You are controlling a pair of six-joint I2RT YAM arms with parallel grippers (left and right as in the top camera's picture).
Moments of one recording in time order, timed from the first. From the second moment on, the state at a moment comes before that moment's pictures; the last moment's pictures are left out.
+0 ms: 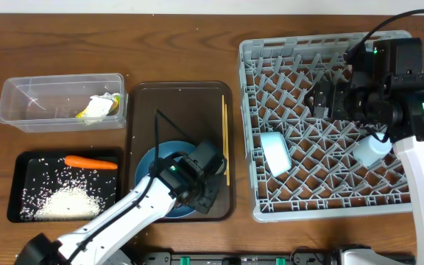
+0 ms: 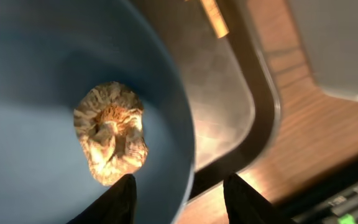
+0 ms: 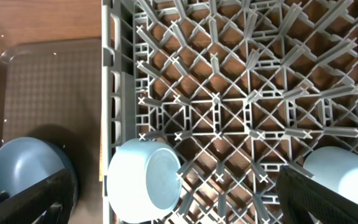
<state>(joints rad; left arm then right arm) -0.75 1.34 0.79 -0.85 0.15 -0.28 0.08 1.39 1.55 -1.18 -0.18 0.17</state>
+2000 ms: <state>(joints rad) -0.60 1.17 1.17 -0.96 -0.03 -0.57 0.08 1.39 1.55 -1.20 -0.18 0.17</state>
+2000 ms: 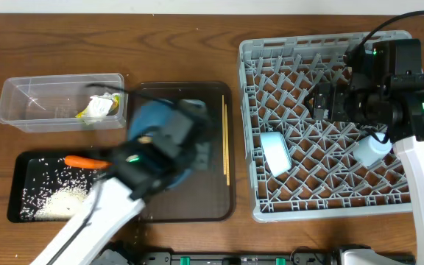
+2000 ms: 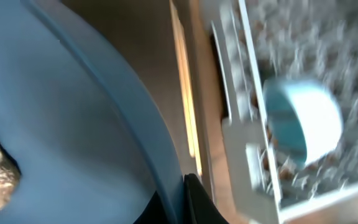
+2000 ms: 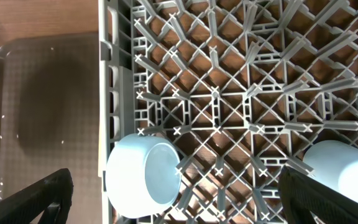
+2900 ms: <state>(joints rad) 0.93 0.99 1.09 -1.07 1.00 -0.11 0.08 1.39 1.54 -1.23 -0.18 0.17</state>
